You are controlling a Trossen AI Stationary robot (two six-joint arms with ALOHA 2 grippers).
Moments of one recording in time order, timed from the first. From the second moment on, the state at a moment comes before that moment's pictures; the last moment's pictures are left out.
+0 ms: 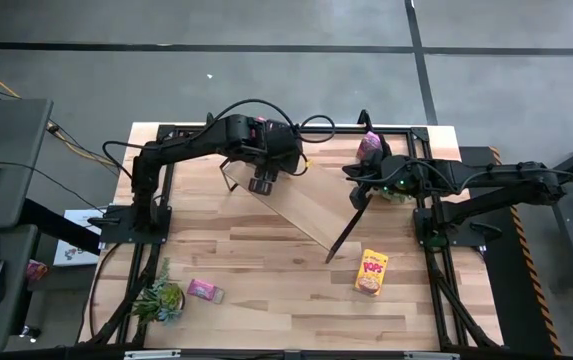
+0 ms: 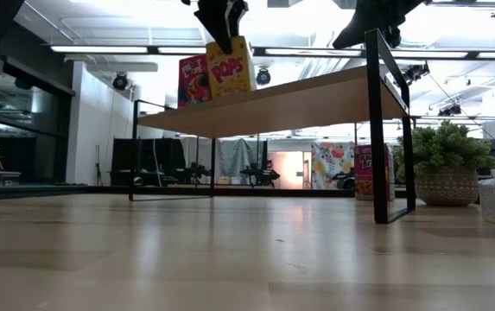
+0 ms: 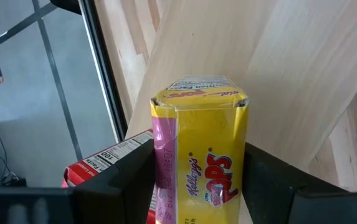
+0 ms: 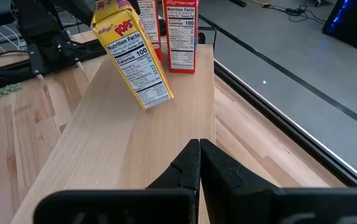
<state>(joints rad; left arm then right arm) 0.12 1.95 2.22 -1.47 -0.32 0.50 -0.01 1.01 0.93 -0.45 0.45 0.29</state>
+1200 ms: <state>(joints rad) 0.12 1.84 2.25 -1.36 -0.38 0.58 -0.01 1.01 0.93 -0.45 0.46 0.29</state>
